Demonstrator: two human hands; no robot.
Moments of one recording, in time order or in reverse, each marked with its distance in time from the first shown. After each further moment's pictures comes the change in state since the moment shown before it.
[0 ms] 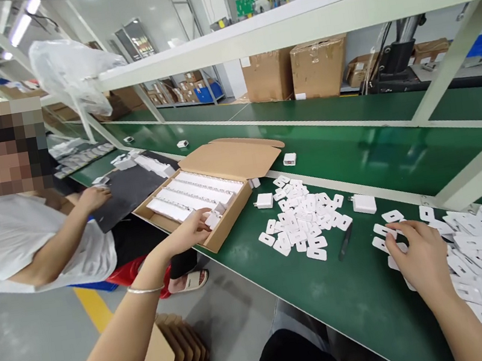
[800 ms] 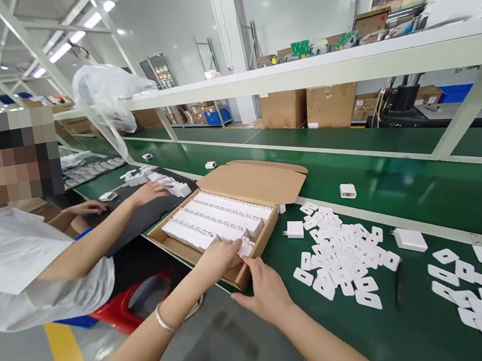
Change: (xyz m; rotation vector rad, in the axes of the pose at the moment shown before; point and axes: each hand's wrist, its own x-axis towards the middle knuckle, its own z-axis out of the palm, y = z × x) left_hand 0.029 -0.008 -0.002 0.638 0.070 0.227; right_hand -0.014 -0.369 0.141 0.623 -0.494 -0.431
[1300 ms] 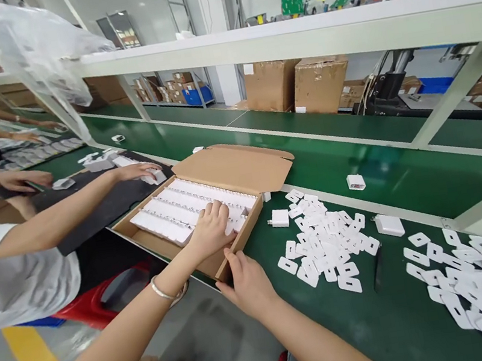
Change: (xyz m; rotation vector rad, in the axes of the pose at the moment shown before) left_hand 0.042 0.010 0.001 -0.007 0.241 -0.108; right_hand -0.006 -0.003 0.008 -0.100 -0.042 -0.022
